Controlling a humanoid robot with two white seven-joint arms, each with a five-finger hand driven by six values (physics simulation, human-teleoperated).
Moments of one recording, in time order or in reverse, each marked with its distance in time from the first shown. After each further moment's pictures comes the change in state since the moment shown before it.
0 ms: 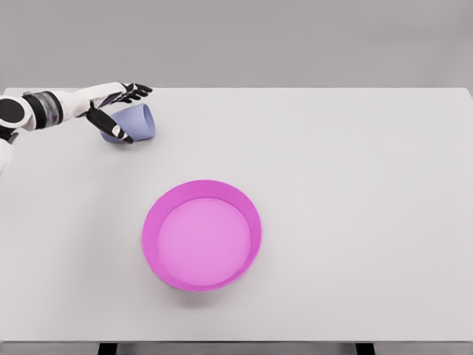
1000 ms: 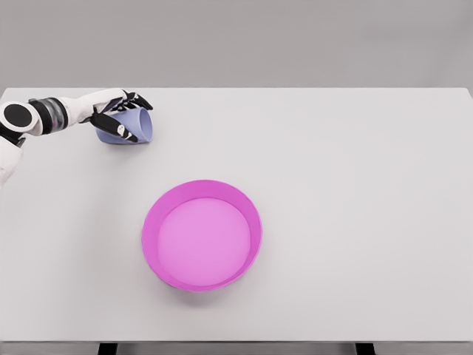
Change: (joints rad) left arm 0.000 -0.043 0.001 0.085 0.002 0.003 0.016; right arm 0.002 0.000 0.000 0.000 0.000 0.000 0.000
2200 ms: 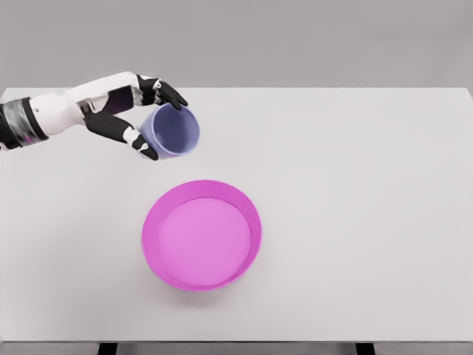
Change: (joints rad) left arm 0.173 0.384 -0.001 -0.889 0.653 -0.012 -0.009; right arm 0.000 0.000 0.000 0.000 0.000 0.000 0.000
